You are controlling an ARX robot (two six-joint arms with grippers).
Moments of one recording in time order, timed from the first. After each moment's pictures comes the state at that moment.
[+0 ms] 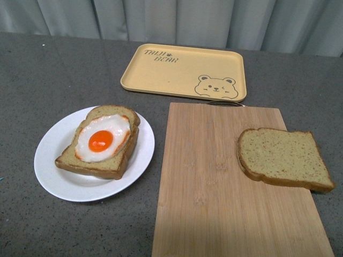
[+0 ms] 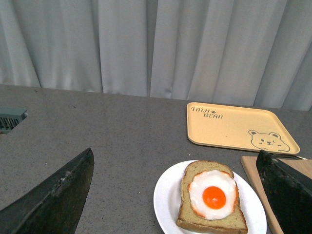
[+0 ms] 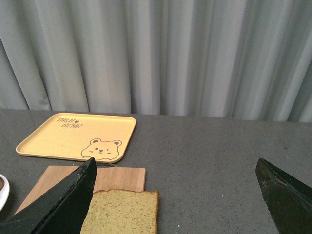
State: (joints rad) left arm 0.00 0.00 0.02 0.00 0.00 -0.01; right arm 0.00 0.00 0.00 0.00 0.00 0.00
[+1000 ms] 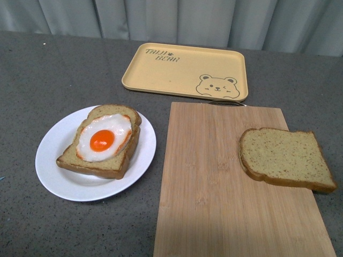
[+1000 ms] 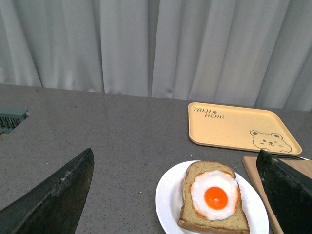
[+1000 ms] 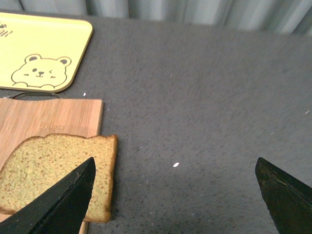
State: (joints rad) left arm 0.00 0.00 0.02 0.00 0.00 -0.01; right arm -0.18 1.17 0.26 0.46 -0.09 -0.10
